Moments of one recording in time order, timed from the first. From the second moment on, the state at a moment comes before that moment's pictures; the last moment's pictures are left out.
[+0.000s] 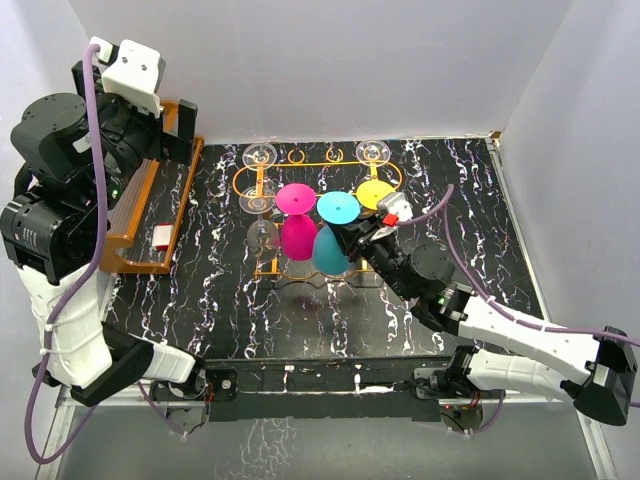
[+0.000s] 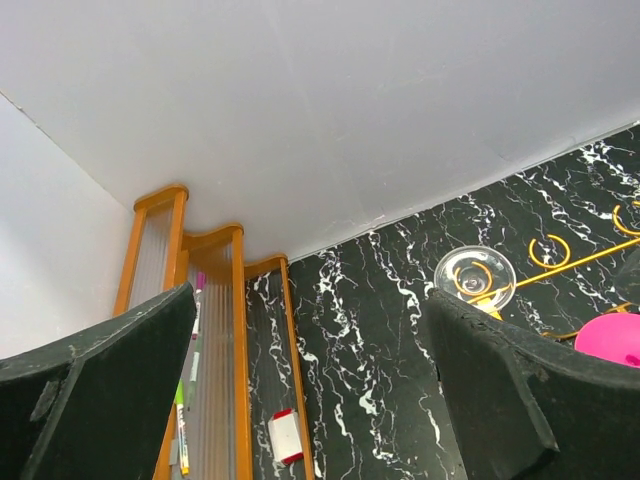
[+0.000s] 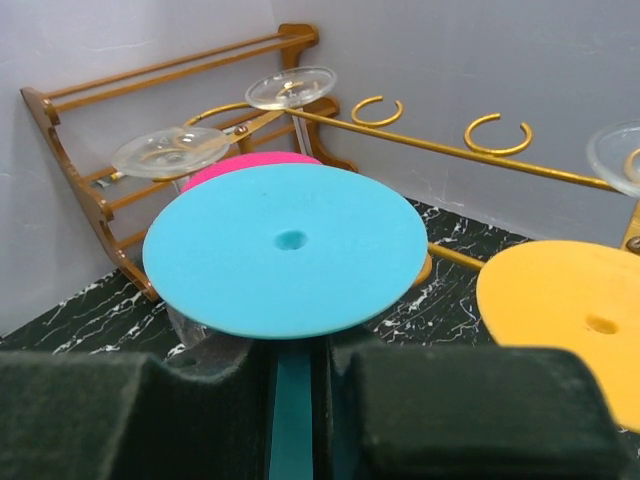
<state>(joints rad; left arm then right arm) -0.42 1.40 2.46 -1.11 -0.24 0.32 1.00 0.96 0.72 0.49 0.30 0.03</state>
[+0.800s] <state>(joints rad) -0.42 1.41 2.46 -1.11 -0.22 0.31 1.00 1.05 0.69 0.54 0.44 0.01</state>
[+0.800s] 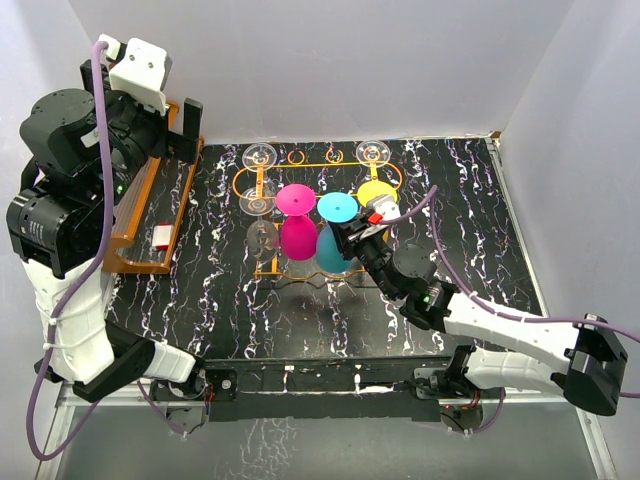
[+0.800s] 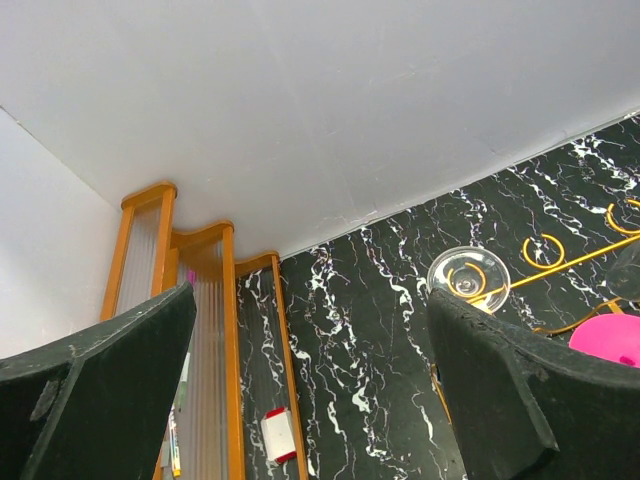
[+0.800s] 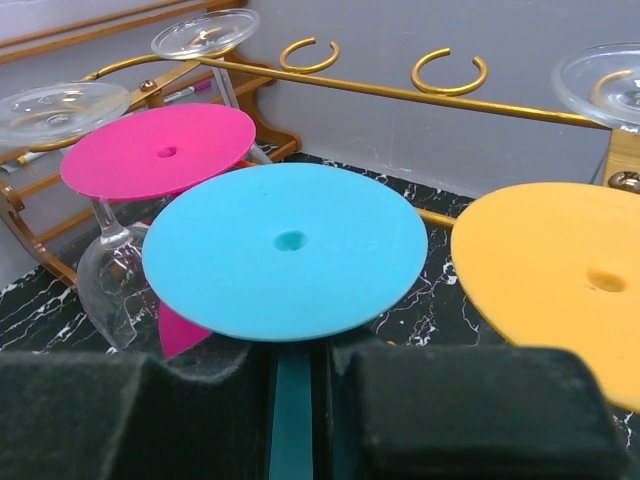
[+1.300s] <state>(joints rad) -0.42 1.40 2.43 -1.11 -0.23 0.31 1.00 1.10 0.71 0.58 0.50 0.00</state>
